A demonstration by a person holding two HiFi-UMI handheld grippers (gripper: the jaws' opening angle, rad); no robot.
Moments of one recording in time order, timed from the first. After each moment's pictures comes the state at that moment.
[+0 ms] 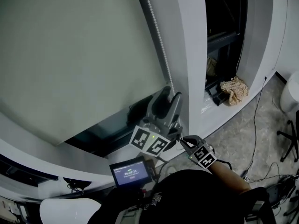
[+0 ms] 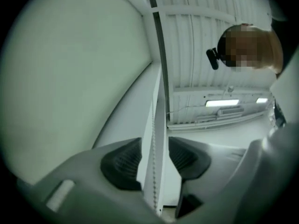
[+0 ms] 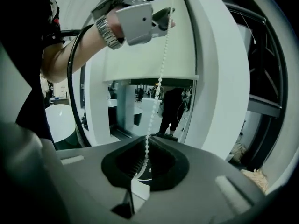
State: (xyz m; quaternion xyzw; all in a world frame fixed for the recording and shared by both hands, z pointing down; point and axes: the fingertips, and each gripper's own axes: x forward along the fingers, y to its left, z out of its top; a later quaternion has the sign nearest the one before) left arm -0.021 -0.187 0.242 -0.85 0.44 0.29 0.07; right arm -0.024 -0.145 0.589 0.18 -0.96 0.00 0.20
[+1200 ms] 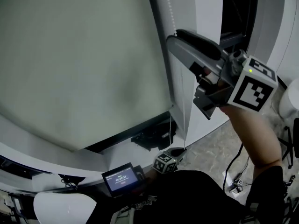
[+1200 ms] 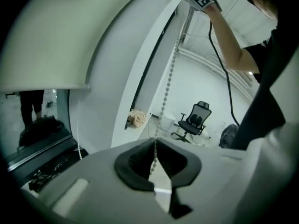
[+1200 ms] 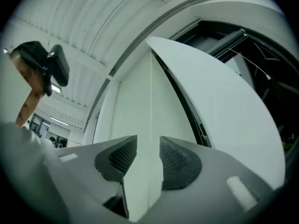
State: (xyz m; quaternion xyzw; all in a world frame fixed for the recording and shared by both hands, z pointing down) left arm 0.037 -0.136 0.673 -0.88 0.38 -0.13 -0.27; right arm -0.019 -0.221 0.096 0.07 -0.98 0.05 -0.20
